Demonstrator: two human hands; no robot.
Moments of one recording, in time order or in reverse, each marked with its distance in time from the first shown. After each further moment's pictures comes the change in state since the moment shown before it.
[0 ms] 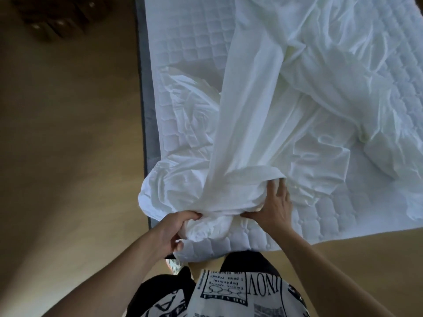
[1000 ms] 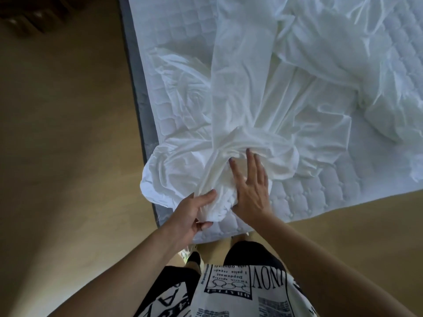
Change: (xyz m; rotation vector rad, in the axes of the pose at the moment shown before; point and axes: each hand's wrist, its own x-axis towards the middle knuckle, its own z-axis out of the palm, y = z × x) left_hand -0.017 -0.024 0.024 -0.187 -0.170 0.218; right_hand -0.049 -0.036 0.047 -0.088 0.251 -0.514
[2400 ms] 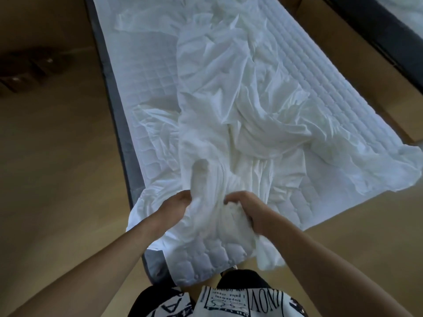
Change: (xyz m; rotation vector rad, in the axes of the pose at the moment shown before) left_hand -0.010 0.096 -0.007 0.772 -0.100 0.307; right_hand 0.031 -0.046 -0.118 1.099 -0.361 1.000
